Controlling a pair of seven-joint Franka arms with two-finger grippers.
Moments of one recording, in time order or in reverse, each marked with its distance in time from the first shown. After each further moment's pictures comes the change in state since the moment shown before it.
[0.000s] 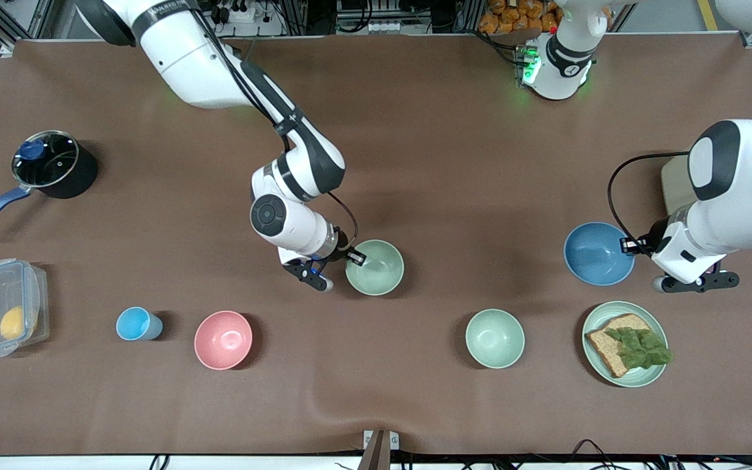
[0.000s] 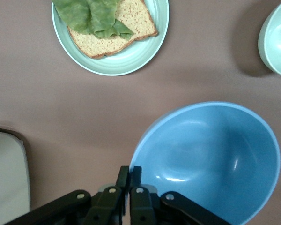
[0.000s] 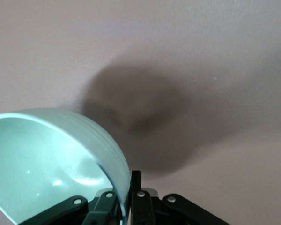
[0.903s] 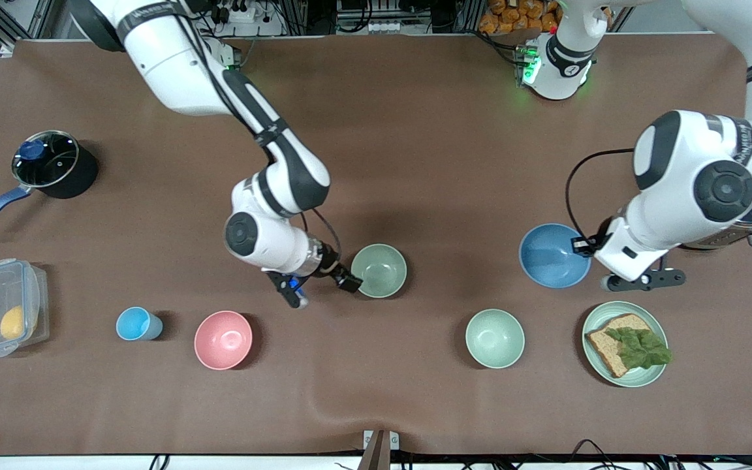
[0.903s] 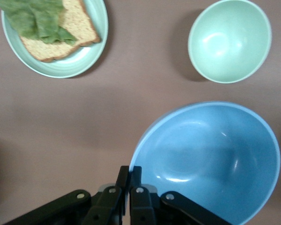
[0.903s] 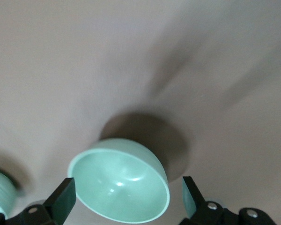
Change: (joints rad) left arm -0.181 0.008 -0.014 0.053 -0.006 0.000 -0.213; right arm -0.088 -0.015 -0.027 0.127 0.045 -0.150 0.253
